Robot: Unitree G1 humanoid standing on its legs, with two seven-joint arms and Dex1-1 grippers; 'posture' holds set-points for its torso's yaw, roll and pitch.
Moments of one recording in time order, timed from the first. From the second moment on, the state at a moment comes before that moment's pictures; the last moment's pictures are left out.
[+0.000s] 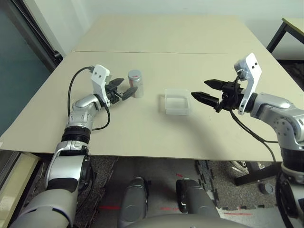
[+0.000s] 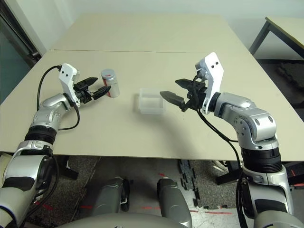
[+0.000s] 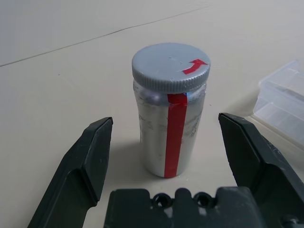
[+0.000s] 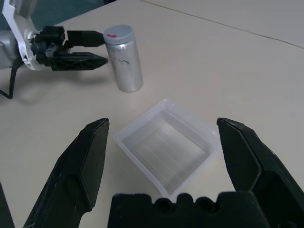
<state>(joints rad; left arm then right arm) -0.77 0.44 0.09 0.87 -0.23 -0.02 -0.84 -0.47 -0.57 -0.10 -0.27 0.60 0.85 0.63</state>
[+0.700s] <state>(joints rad) -0.88 0.39 0.07 1.15 -0.11 -0.16 -0.78 -0.47 -0.53 -0.13 -0.29 0.64 0.86 0.57</state>
